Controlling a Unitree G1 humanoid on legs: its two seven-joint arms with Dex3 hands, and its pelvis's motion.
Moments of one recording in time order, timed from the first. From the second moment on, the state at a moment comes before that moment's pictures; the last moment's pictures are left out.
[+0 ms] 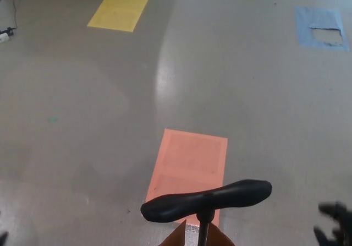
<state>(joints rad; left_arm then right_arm) -0.33 0.62 0.00 1.15 0.17 -0.15 -0.12 -0.44 -0.37 0.08 1.19 -0.22 -0.12 0.02</state>
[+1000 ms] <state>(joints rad) -0.40 0.61 0.00 1.14 0.17 -0.22 -0.14 -0.42 -0.37 -0.10 0.49 -0.12 -0.24 -0.03</state>
